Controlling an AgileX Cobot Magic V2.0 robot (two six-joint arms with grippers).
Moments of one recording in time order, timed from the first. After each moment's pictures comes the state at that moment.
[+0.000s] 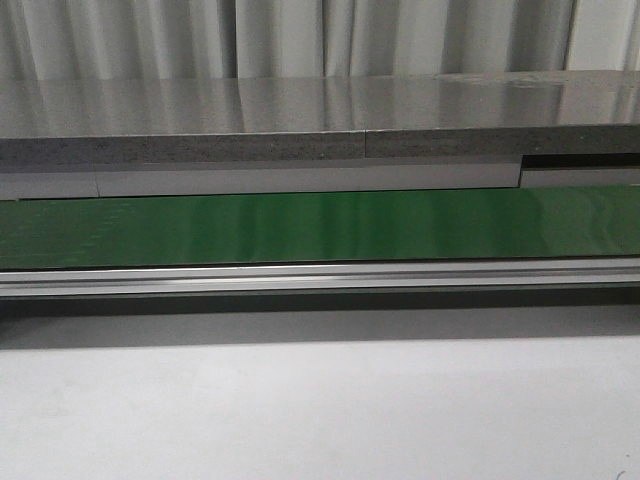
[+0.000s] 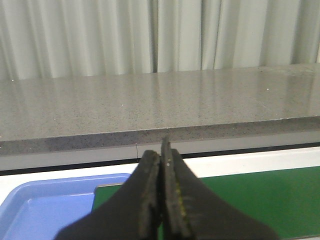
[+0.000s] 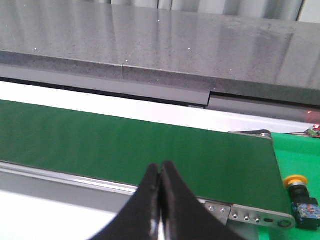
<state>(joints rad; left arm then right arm) -0.08 0.25 -0.34 -0.09 0.18 0.10 0.04 0.29 -0.38 0.24 0.34 -0.29</state>
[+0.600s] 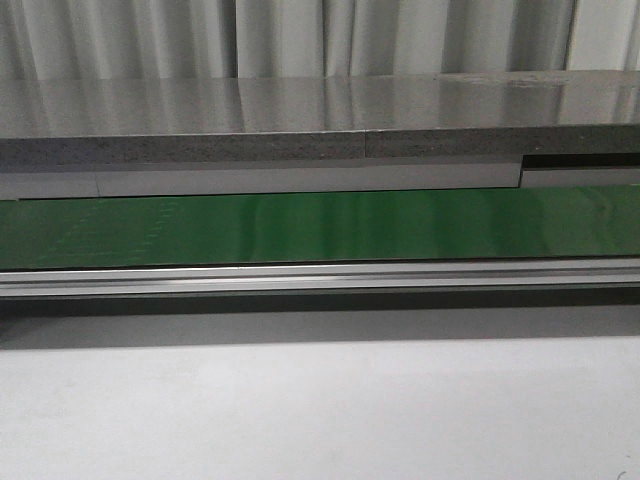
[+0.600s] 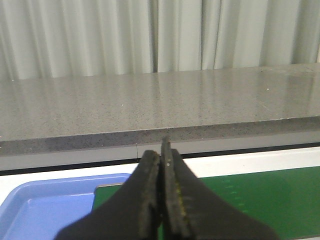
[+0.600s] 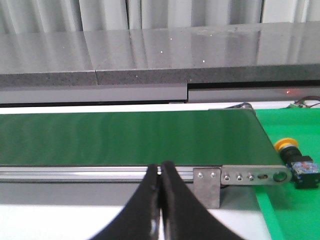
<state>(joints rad) -0.08 0.25 -0.34 -0.09 0.18 0.10 0.04 -0.01 -0.01 0.01 0.16 0.05</state>
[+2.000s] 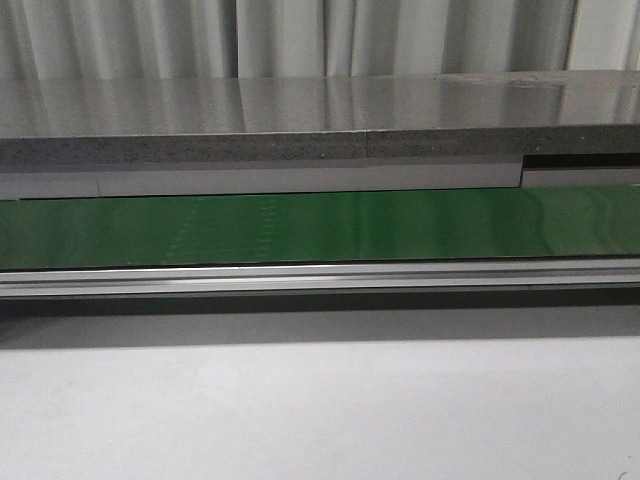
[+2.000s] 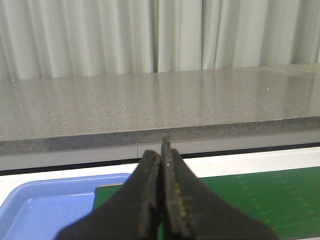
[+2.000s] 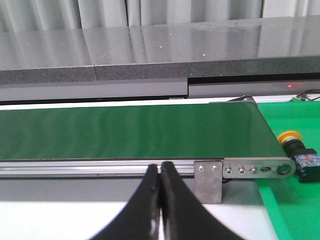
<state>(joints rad) -0.08 0.25 -0.34 -0.09 0.18 0.10 0.04 -0.01 0.03 0.01 0.11 0.06</state>
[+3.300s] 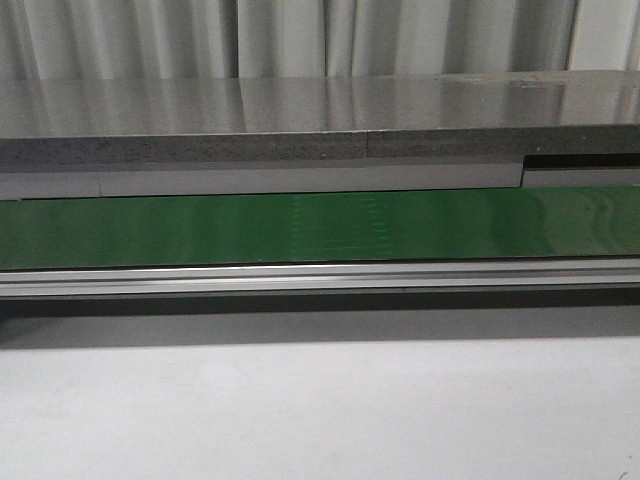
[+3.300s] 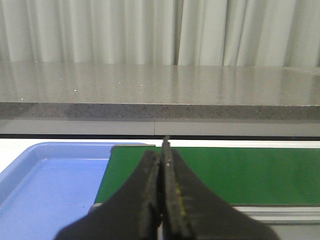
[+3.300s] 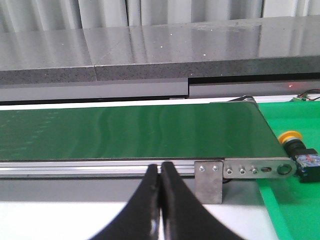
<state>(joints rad) -0.02 0.00 0.00 0.08 0.04 -0.13 0.04 -0.01 0.03 0.01 0.11 0.06</state>
